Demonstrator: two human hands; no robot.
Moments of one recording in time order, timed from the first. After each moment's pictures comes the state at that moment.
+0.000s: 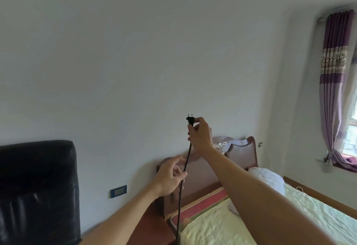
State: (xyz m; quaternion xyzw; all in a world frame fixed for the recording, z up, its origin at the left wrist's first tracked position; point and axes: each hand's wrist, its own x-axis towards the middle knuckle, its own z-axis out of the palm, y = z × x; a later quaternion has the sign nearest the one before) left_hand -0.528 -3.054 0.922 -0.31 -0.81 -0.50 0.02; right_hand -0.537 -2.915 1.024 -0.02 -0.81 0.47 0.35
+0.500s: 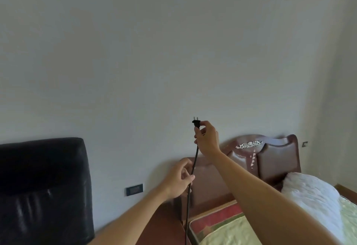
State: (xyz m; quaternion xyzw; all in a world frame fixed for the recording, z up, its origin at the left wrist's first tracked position) left_hand -0.648 -2.982 0.894 -0.23 -0.85 -0.48 0.03; right_hand -0.695 -2.843 0.980 0.02 -0.80 0.52 0.29
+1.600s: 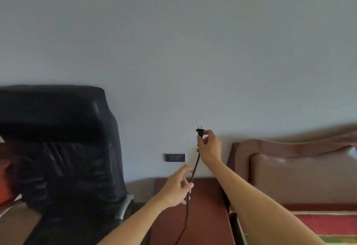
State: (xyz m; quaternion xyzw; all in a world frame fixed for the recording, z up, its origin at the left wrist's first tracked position) left_hand -0.911 -3.092 0.677 0.05 -0.85 -0.52 -0.10; right_hand -1.034 -2.982 0.723 0.06 -0.84 0.54 0.04
